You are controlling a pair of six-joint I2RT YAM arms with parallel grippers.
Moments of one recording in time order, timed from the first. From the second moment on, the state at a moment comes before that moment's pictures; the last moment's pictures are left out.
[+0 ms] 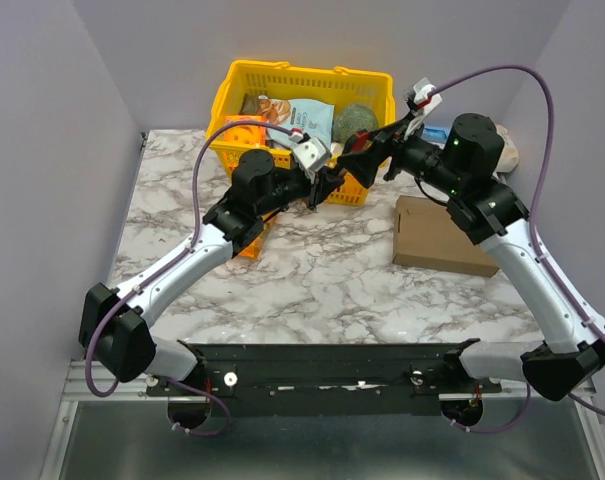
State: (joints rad) left arm -0.65 1.40 1.21 0.19 0.40 0.04; right arm 0.51 1.27 1.48 -0.23 -0.36 0.11
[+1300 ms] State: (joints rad) left arm -0.76 1.25 0.69 0.72 0.09 1.44; right arm 0.31 1.66 1.73 -0.78 -1.25 0.22
